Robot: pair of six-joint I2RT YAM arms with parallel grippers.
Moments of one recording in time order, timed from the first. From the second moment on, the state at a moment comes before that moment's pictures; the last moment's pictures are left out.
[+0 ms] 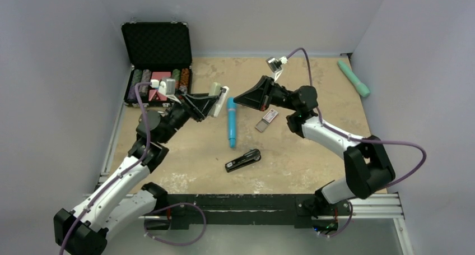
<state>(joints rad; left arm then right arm) -0.51 0.82 0.63 0.49 0.20 -0.67 0.50 1.51 0.89 1.16 -0.90 1.20</state>
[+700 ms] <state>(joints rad) -0.51 1.33 0.68 -0.06 -0.35 -0.41 0.49 1.06 0.75 0.21 -0.57 0.76</state>
